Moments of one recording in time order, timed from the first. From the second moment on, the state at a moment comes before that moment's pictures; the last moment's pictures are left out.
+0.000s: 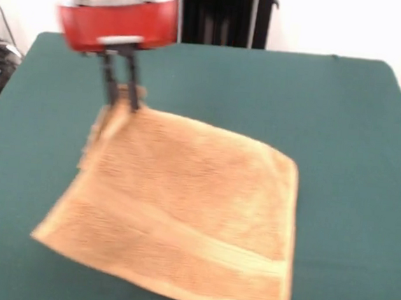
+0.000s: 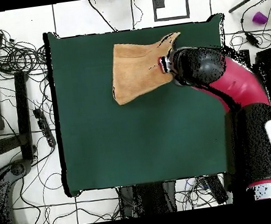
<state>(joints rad) -0.43 -0.59 0.07 1.37 0.18 0.66 1.07</state>
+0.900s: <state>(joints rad) -0.57 -0.56 0.18 1.32 0.03 0.68 1.07</state>
